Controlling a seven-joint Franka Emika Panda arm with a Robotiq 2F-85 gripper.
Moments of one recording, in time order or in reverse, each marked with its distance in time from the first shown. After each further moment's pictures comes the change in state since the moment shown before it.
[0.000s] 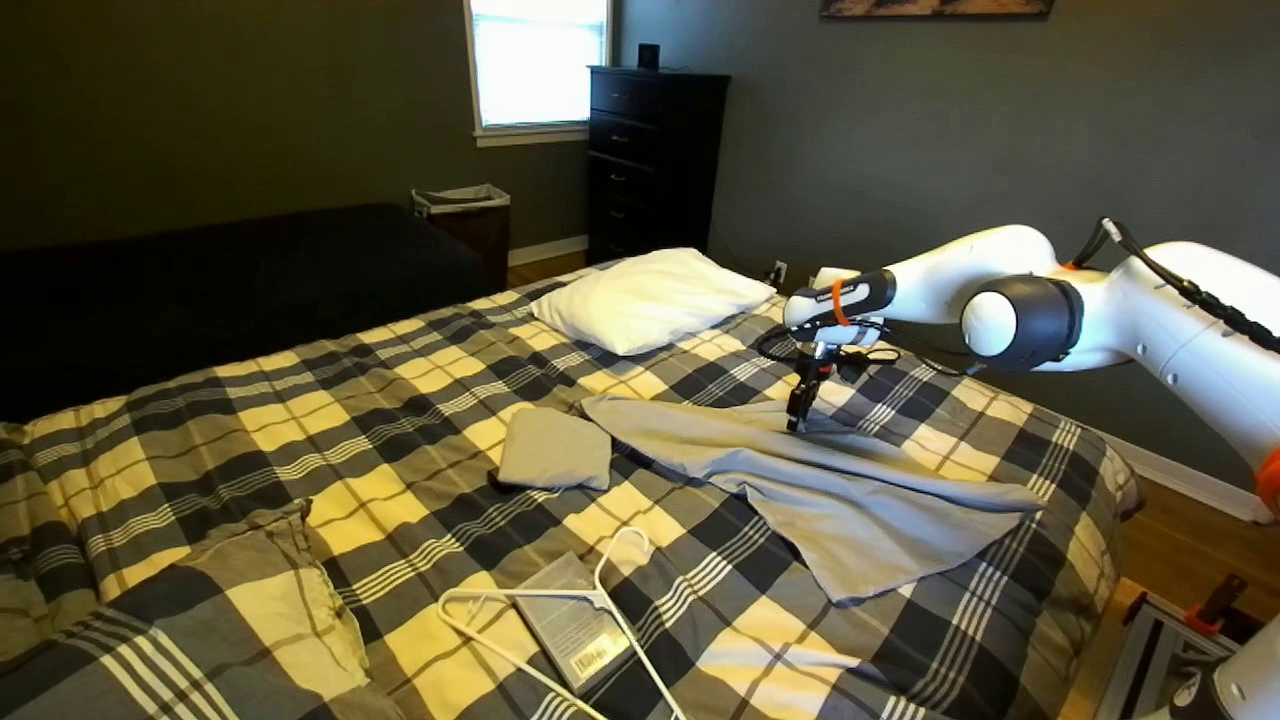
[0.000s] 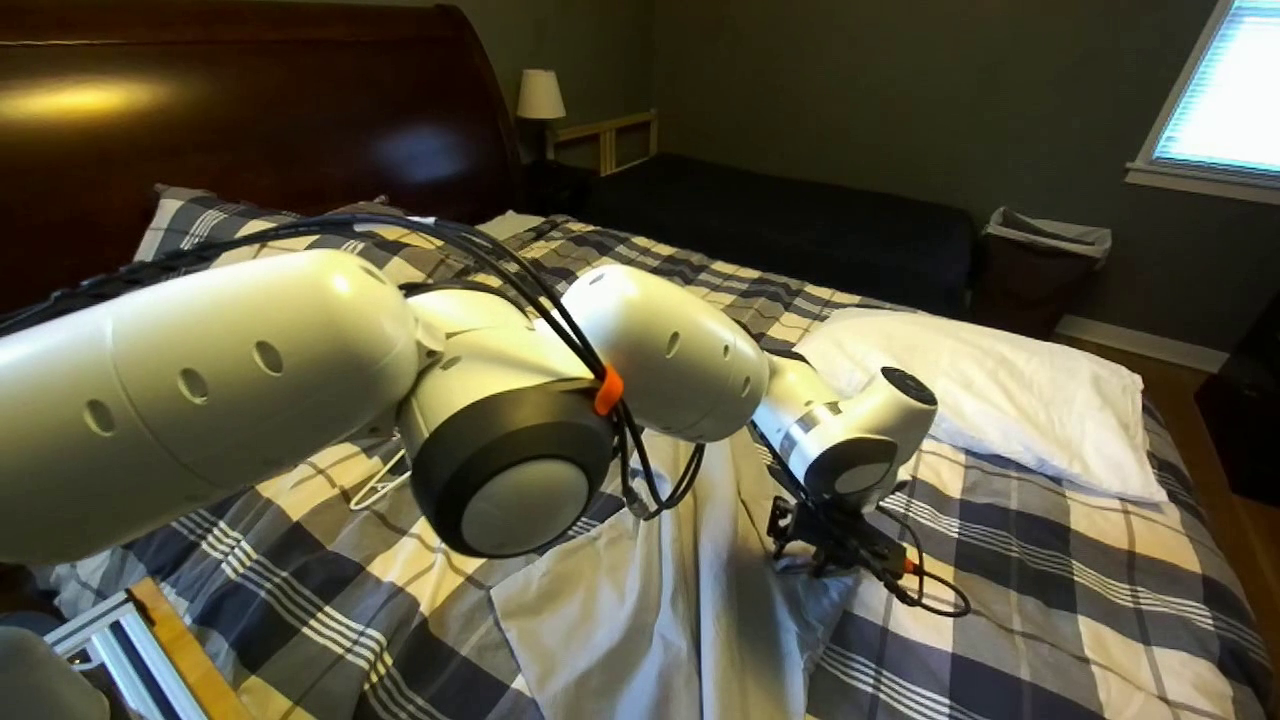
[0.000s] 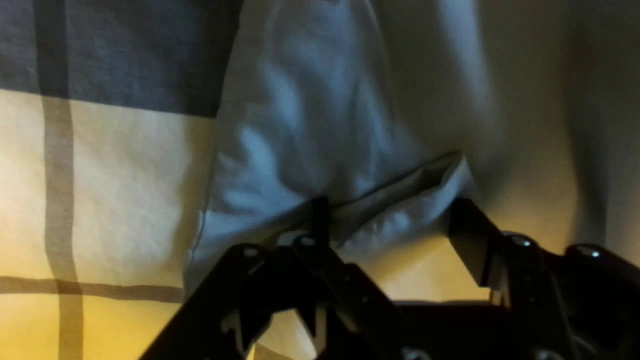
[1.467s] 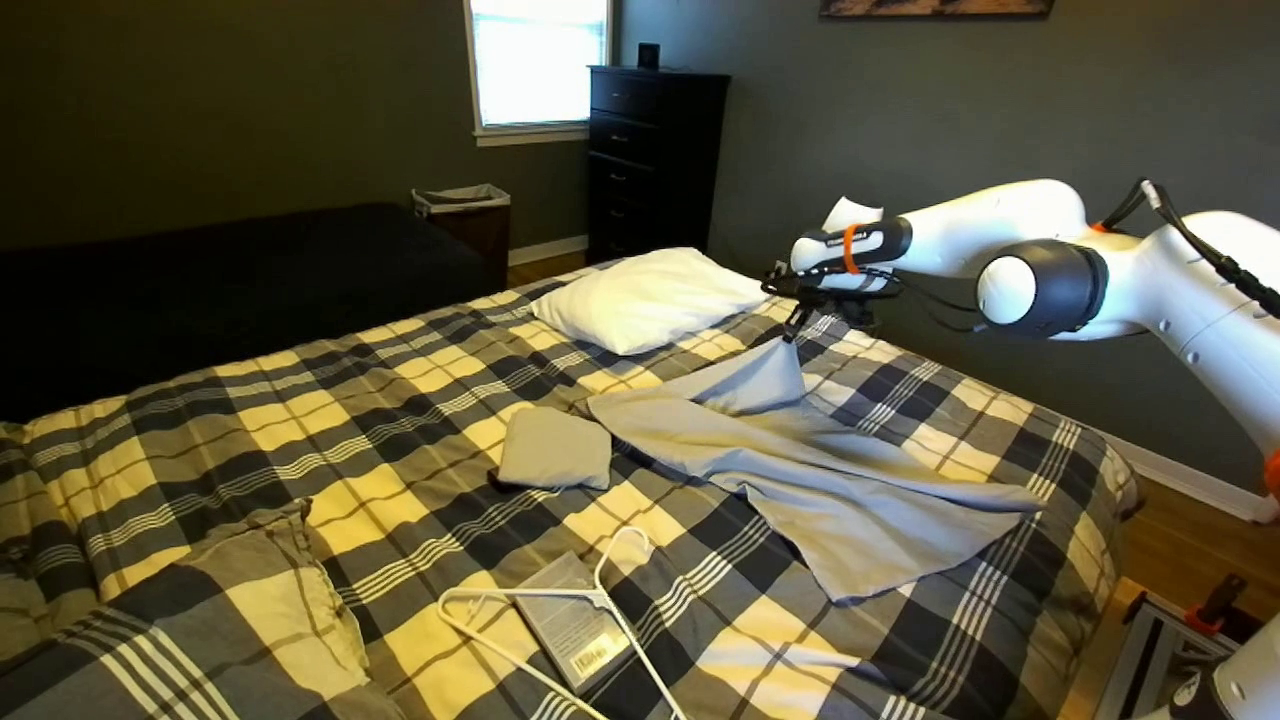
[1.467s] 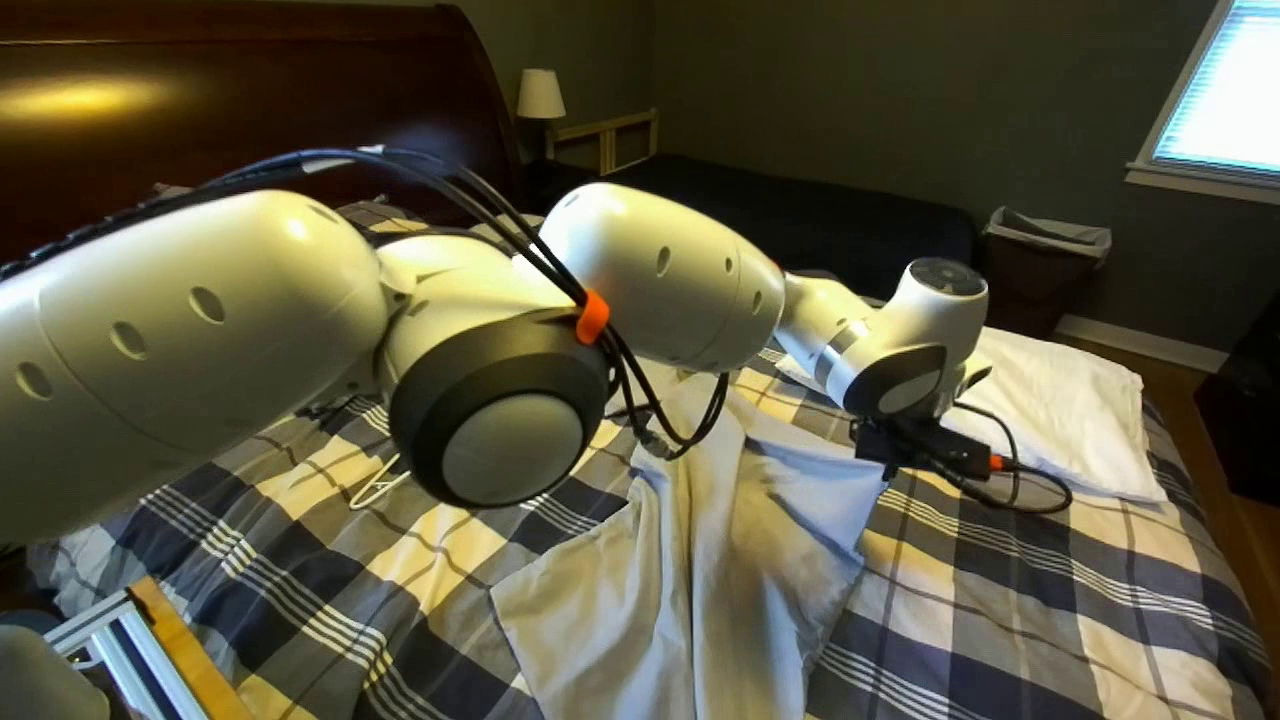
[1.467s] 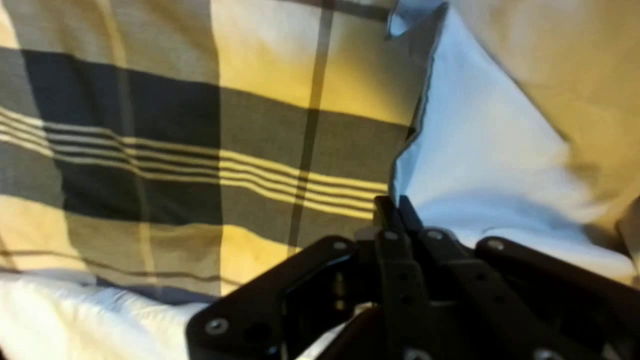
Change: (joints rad) arm -0.001 -0.130 -0.004 0.042 -0.001 0.234 0.001
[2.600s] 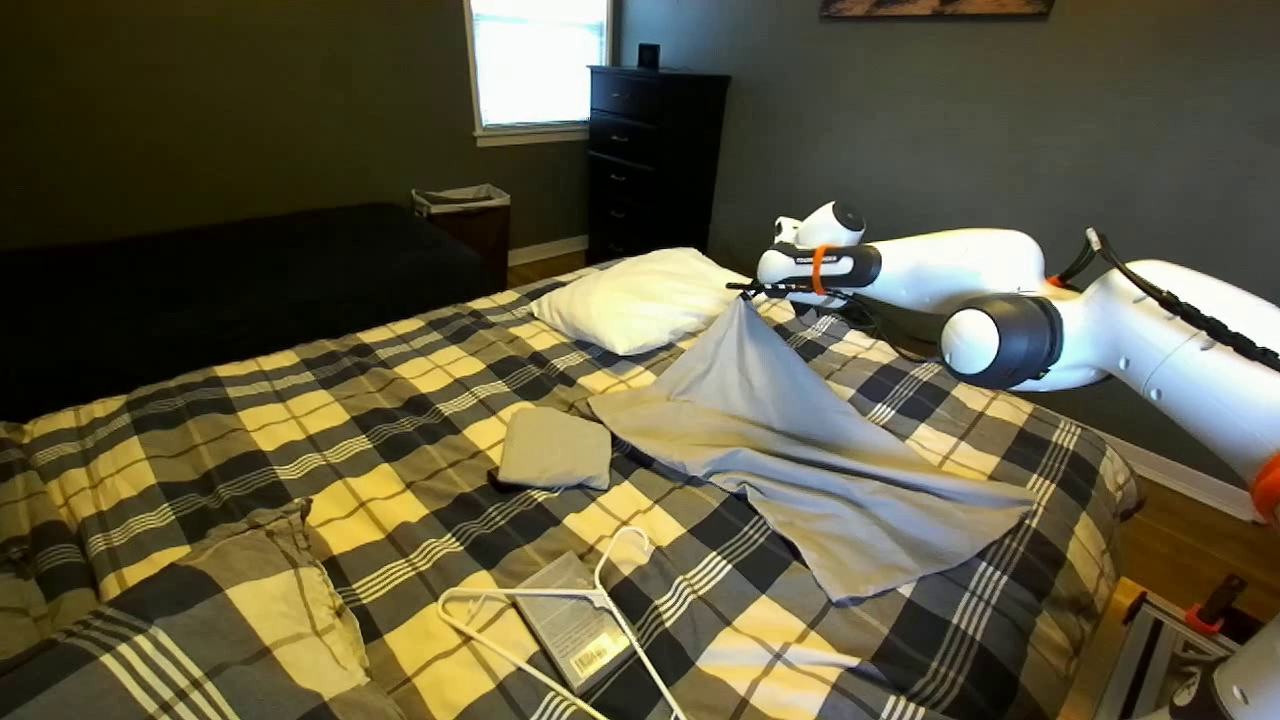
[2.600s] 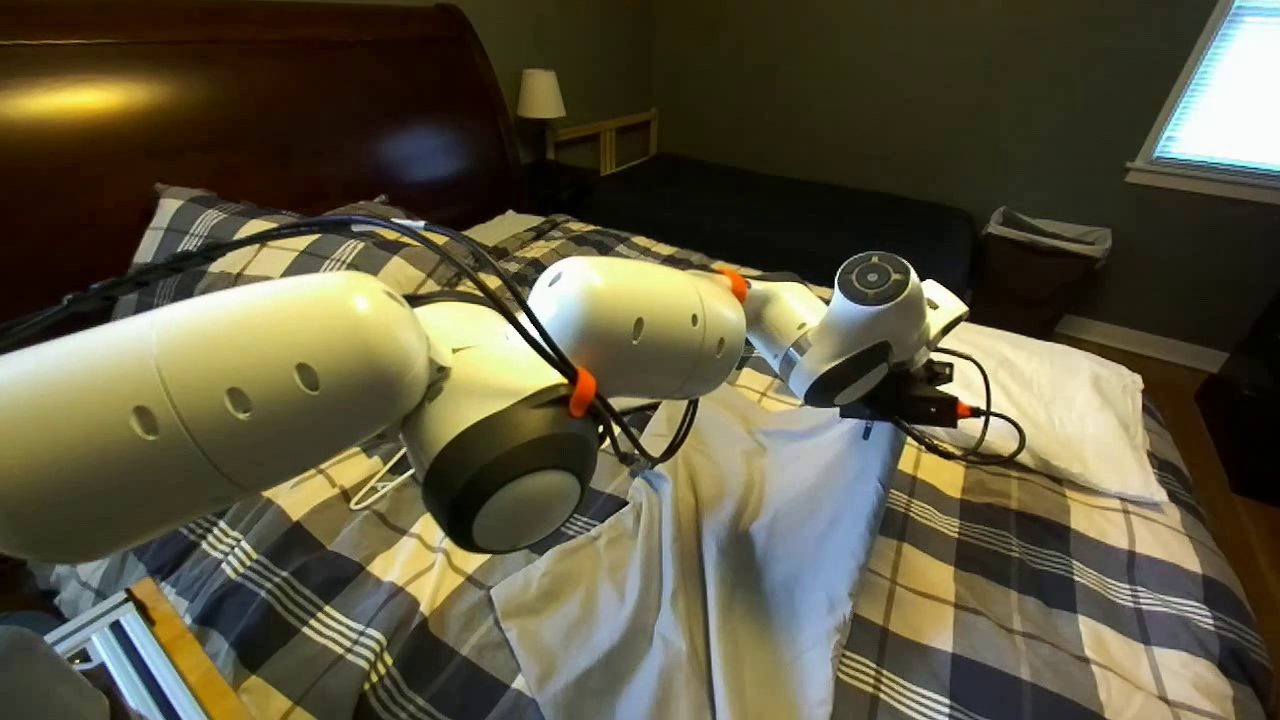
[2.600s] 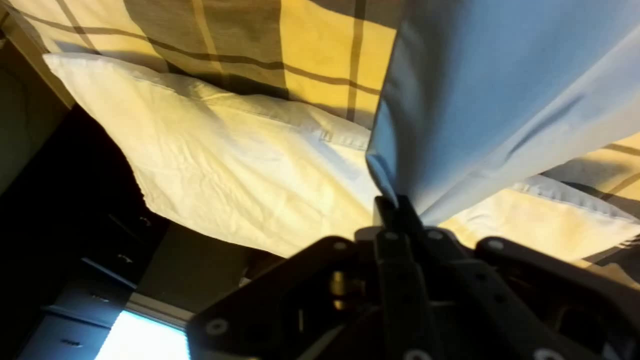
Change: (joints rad) arm 0.058 0.208 0.084 0.287 0.010 0.392 0.062
